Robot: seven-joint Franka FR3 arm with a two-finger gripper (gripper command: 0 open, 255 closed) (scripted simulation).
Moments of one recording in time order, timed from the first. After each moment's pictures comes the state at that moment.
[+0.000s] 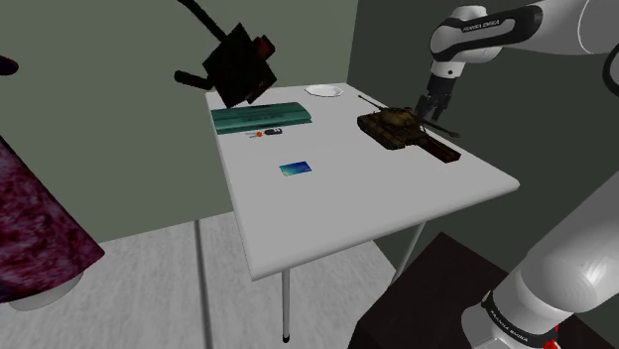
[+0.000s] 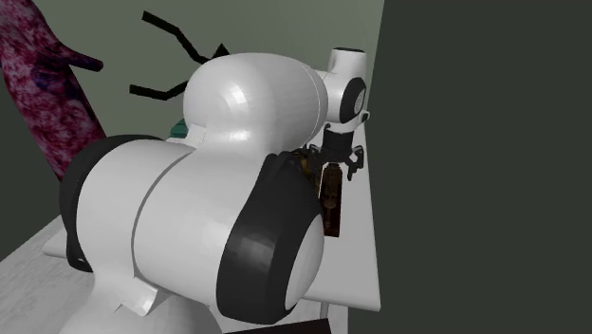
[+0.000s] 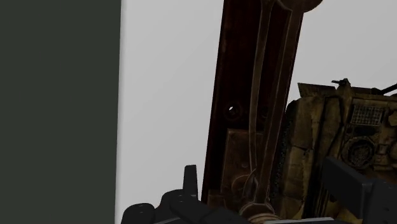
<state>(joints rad) -0.18 -0.06 -0.38 -1.92 0.00 1.86 -0.41</state>
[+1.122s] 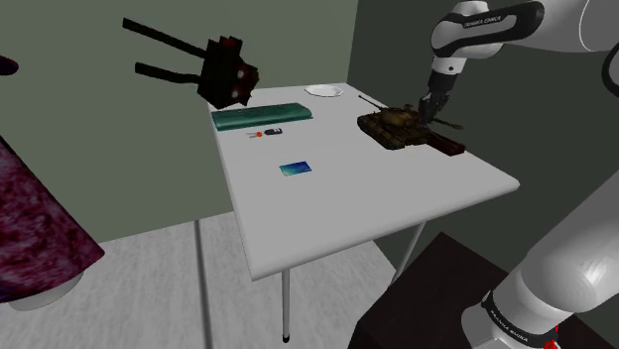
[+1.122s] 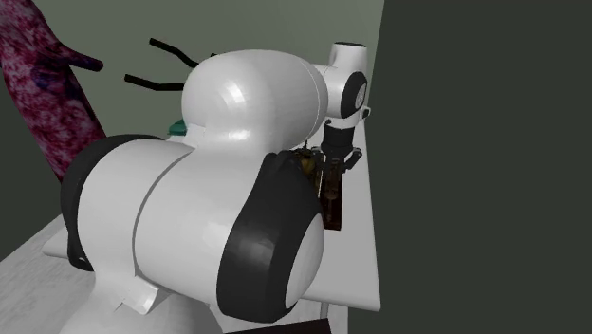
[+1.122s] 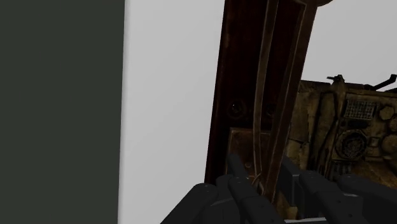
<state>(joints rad) -0.18 -0.06 -0.38 -1.89 0.00 1.83 -0.41</state>
